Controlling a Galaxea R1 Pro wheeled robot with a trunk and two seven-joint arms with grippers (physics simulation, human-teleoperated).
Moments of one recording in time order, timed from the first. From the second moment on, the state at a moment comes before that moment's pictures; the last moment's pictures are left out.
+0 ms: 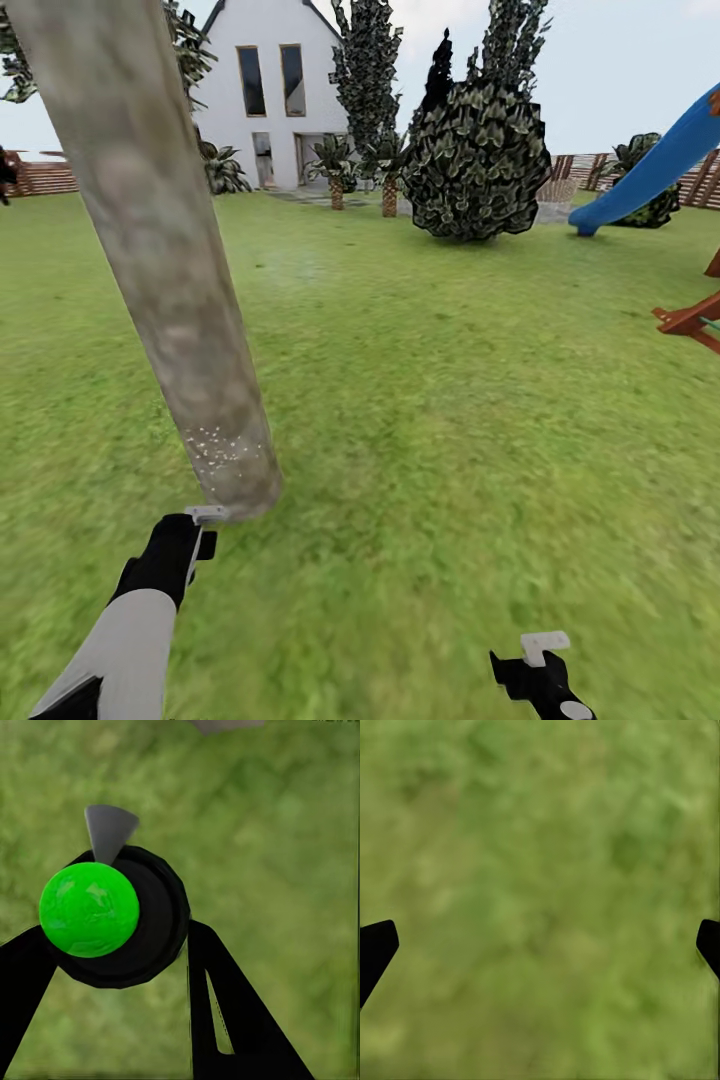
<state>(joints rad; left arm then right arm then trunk) -0.75 -0.06 0.59 -0.68 -0.67 0.66 -0.04 -0.48 -0.08 -0.48 -0.14 0.52 -0.28 0.05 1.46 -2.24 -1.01</state>
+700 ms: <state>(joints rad) -0.75 -0.06 0.59 -0.68 -0.67 0.66 -0.04 -0.47 -0.08 -0.48 -0.14 0.52 -0.28 0.05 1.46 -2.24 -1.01</state>
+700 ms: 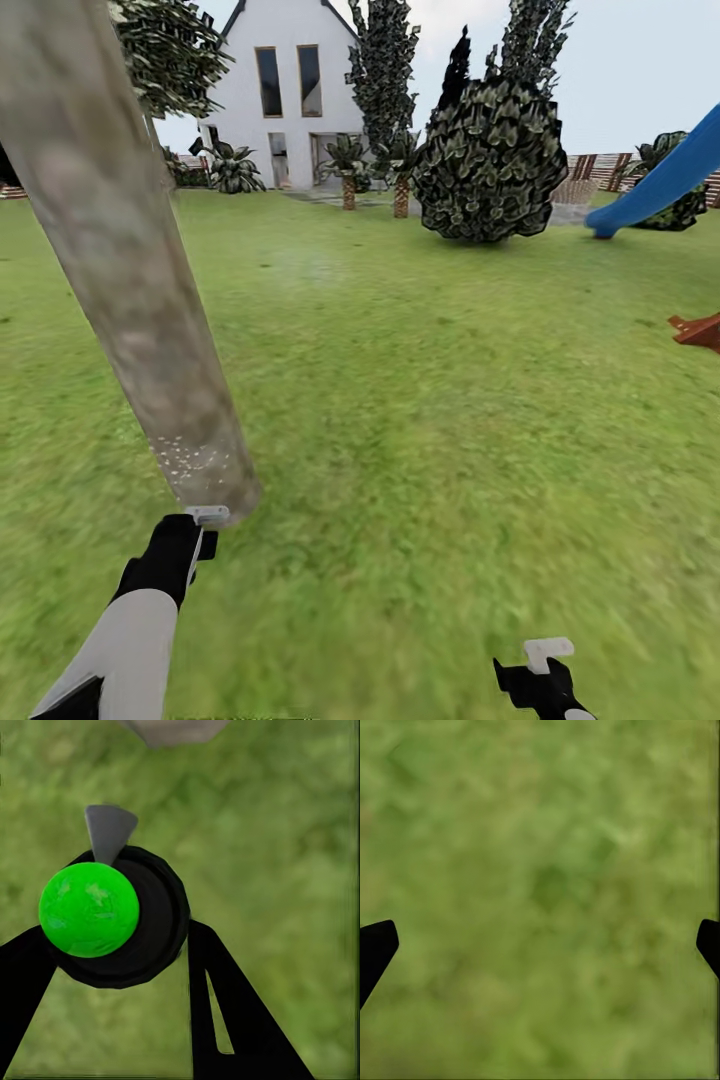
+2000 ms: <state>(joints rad) -0.75 -0.06 0.59 -0.68 -0.67 0.66 -0.04 -0.47 -0.08 -0.48 -0.14 0.52 -0.28 0.05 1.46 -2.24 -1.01</state>
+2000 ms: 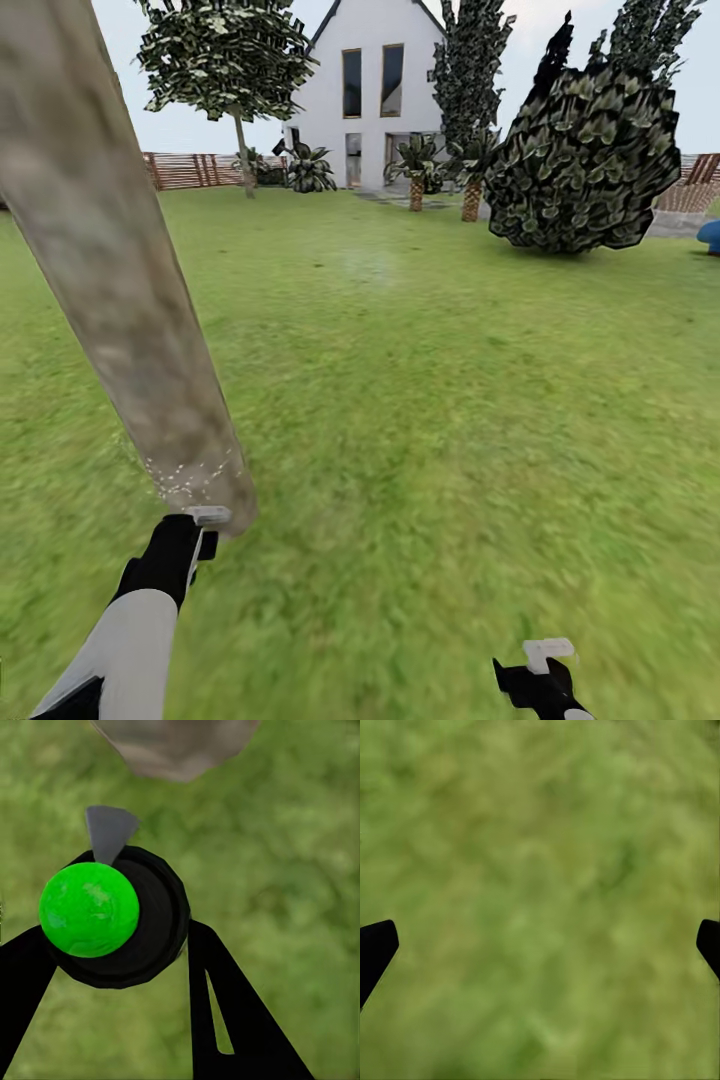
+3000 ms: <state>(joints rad) -0.75 -0.07 0.60 -0.68 -0.67 0.66 -0.04 -0.47 -0.08 -0.48 -0.14 0.52 -0.28 0.05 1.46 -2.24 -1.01</state>
